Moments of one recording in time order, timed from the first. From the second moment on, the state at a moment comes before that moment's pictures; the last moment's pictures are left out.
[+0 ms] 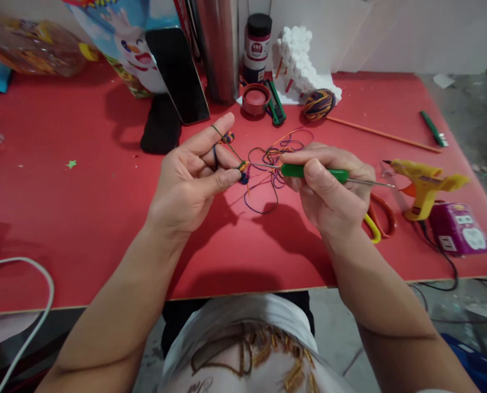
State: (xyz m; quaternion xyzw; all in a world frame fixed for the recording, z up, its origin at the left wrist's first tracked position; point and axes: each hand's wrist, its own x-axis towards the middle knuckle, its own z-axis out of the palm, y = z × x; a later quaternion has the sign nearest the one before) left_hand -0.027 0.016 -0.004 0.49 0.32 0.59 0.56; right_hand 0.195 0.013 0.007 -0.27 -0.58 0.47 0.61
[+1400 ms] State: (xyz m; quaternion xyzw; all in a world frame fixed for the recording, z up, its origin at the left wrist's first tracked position) left_hand 0.009 -0.005 -0.005 0.47 0.40 0.64 0.46; right_hand 0.169 0.011 -0.003 -0.26 -0.37 0.69 0.57
